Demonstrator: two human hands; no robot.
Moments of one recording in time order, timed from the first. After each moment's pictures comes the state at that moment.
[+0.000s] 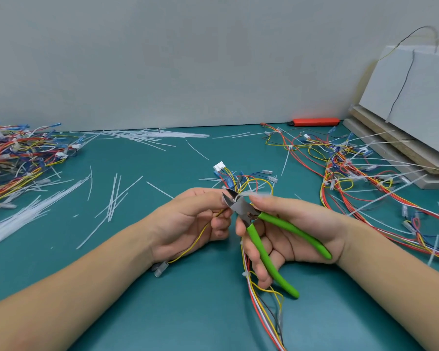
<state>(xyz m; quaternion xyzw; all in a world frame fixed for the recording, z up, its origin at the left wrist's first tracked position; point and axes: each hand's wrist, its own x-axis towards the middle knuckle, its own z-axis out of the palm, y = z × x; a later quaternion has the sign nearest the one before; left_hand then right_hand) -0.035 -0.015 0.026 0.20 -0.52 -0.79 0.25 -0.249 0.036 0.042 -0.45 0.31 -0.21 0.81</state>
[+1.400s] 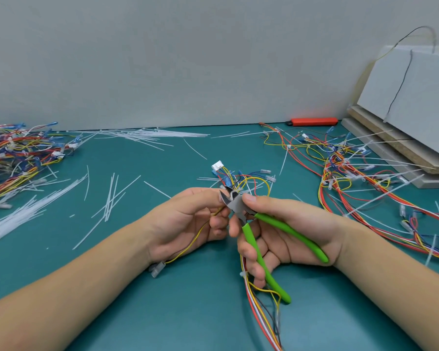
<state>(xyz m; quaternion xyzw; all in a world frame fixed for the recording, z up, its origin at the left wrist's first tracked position) -0.035 -0.016 0.026 0.19 -0.53 -0.80 0.24 -0.244 0.038 0.042 -0.45 0.31 -0.21 0.81</state>
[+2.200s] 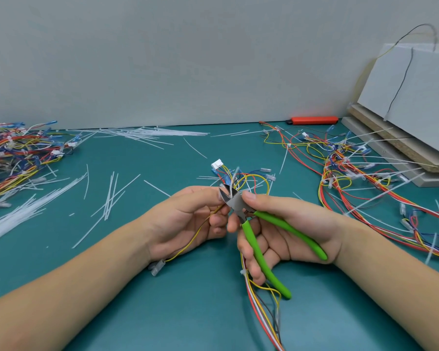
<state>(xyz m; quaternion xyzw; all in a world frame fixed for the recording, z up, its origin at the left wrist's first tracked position) -0.035 -0.015 0.027 0.19 -0.53 -0.79 0.24 -0.245 0.038 0.042 -0.45 0.32 -0.22 0.80</state>
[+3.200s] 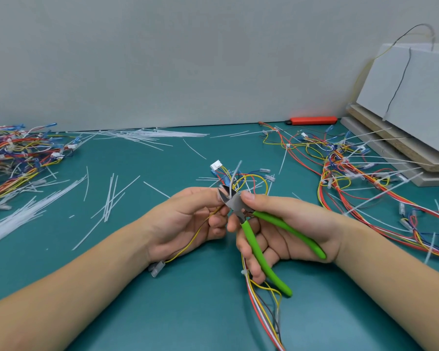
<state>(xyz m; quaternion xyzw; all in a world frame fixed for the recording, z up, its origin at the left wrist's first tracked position) -0.034 -0.016 0.025 0.20 -0.52 -0.80 0.24 -0.244 0.038 0.043 -0.46 0.34 -0.23 0.79</state>
